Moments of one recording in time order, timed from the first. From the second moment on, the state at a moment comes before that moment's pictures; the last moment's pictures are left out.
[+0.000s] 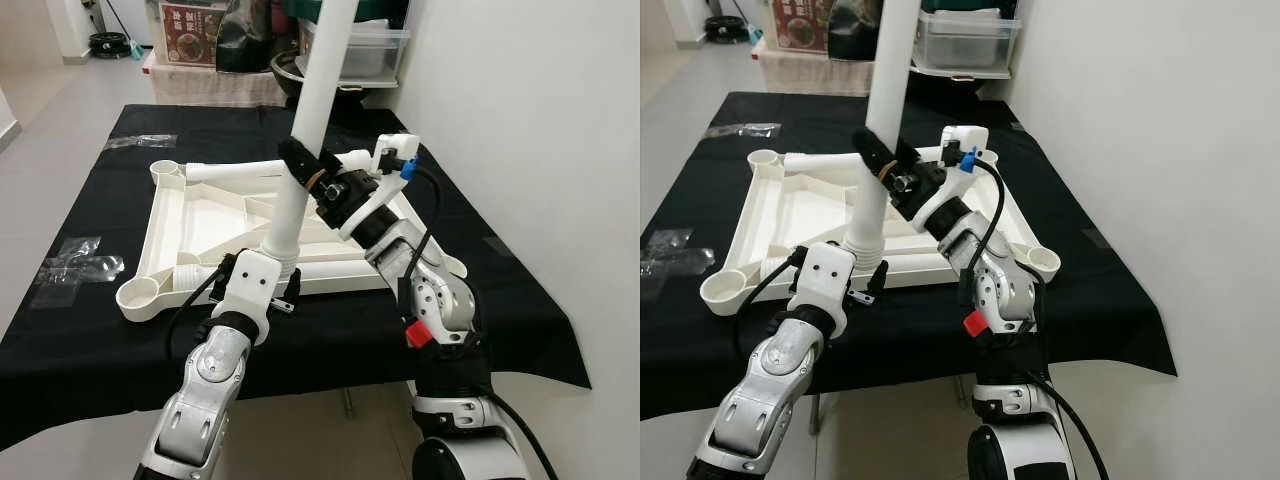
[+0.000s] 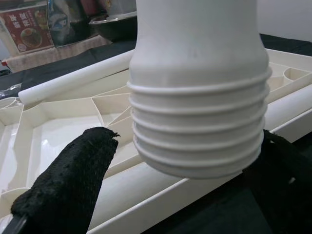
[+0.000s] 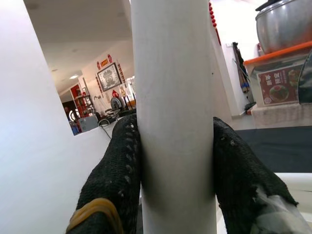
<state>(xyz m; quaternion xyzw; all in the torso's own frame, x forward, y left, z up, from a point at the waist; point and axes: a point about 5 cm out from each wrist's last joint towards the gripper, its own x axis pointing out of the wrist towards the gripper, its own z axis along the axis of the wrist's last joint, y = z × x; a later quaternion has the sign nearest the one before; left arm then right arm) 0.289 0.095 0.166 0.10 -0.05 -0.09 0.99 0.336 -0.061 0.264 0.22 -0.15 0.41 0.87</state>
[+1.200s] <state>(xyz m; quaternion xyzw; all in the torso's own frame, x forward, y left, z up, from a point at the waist) 0.292 0.083 0.161 0.10 -0.05 -0.12 0.99 0.327 -0.053 0.249 0.21 -0.12 0.41 0.88</state>
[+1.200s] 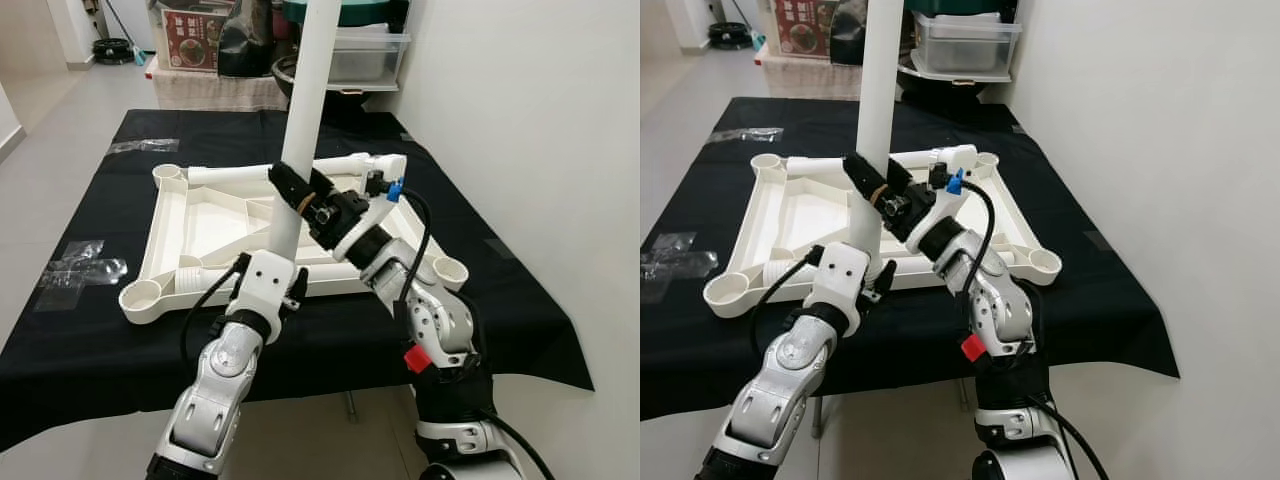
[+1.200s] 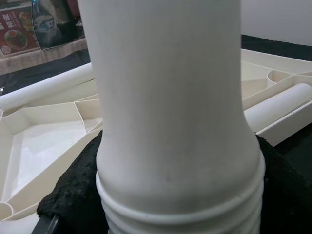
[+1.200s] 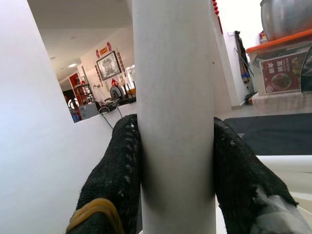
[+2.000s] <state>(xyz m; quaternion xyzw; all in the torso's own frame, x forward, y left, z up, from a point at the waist) 0.289 0.108 0.155 0.21 -0.06 -0.13 0.97 0.328 -0.052 0.239 0.20 -0.08 0.41 0.88</state>
